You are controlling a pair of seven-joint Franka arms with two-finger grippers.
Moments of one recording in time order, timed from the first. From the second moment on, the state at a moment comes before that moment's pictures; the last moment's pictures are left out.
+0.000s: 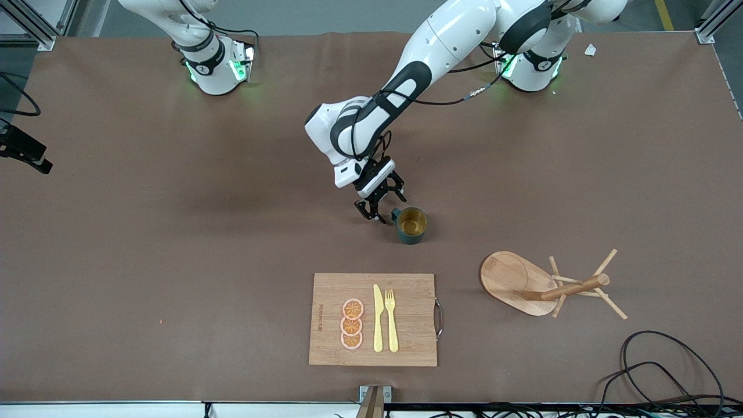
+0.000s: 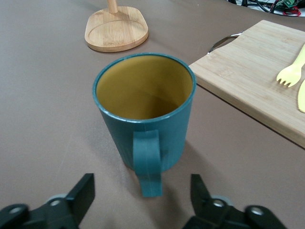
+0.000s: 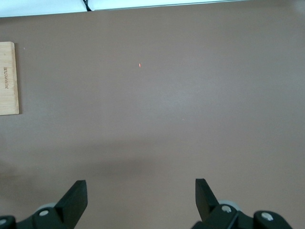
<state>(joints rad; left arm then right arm) -0.86 0.98 -0.25 -1.30 1.02 1.74 -2.30 -0.01 -0.04 -0.11 -1.61 -0.01 1.70 -0.05</state>
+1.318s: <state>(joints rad) -0.86 0.98 -0.24 -1.28 1.02 1.71 -2.30 -0.01 -0.04 -0.11 -1.61 -0.01 1.70 -0.05</state>
